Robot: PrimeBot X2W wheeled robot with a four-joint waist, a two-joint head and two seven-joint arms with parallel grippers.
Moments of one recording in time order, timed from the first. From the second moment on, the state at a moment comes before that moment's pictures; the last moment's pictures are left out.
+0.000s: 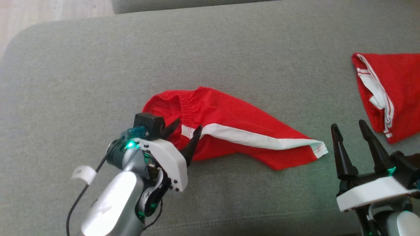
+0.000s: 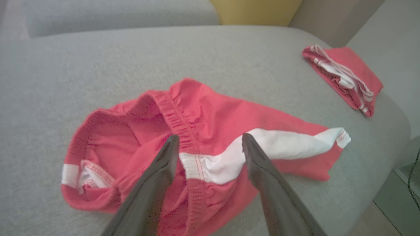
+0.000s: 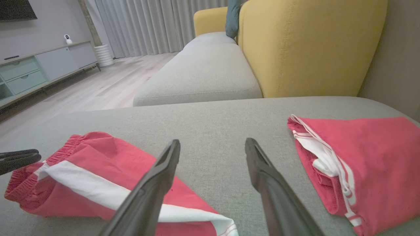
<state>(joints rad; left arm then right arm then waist) -0.31 0.16 -0.55 0.18 -0.44 0.03 0.21 0.09 -0.12 0.02 -0.14 0.22 0.13 0.04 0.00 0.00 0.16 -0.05</state>
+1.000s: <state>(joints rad) -0.33 0.18 -0.53 0.23 -0.52 0.03 0.30 0.06 -0.16 0.02 0.00 0.25 0.13 0.08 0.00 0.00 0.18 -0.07</state>
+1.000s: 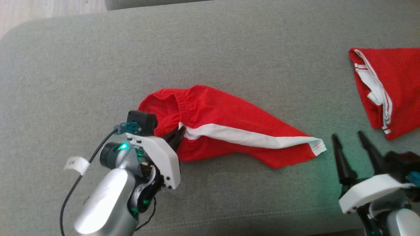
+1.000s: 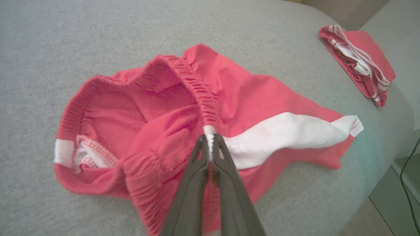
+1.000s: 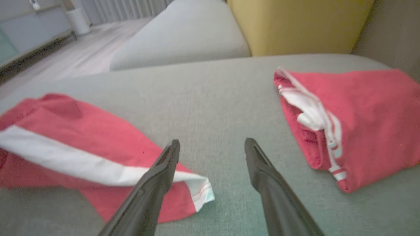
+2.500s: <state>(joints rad) -0.61 0.32 -0.41 -0.32 -0.38 0.06 0.19 -0.40 -0.46 -0.07 -0.39 0.29 0.13 0.28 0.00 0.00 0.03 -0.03</state>
